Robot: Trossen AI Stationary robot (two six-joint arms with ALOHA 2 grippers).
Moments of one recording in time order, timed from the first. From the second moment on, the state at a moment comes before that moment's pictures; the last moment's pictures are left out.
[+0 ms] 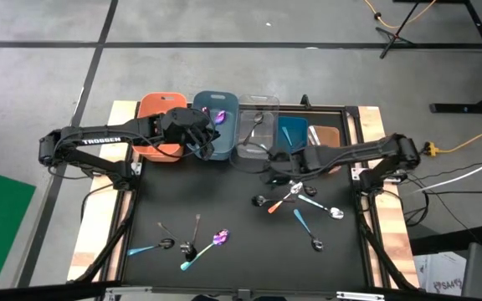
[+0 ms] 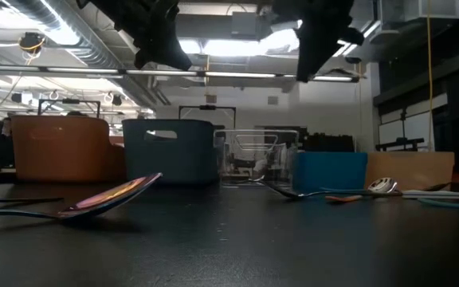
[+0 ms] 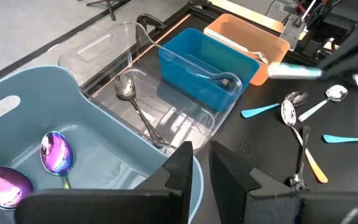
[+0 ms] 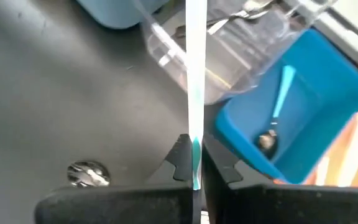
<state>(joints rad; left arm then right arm) 0.27 1.18 0.97 -0.35 -0.15 -0.28 0.15 1.66 1.51 -1.15 0.49 0.89</state>
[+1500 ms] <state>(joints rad) 0.27 1.18 0.97 -0.35 -0.15 -0.28 -0.20 1.29 1.14 -1.30 0.64 0.84</state>
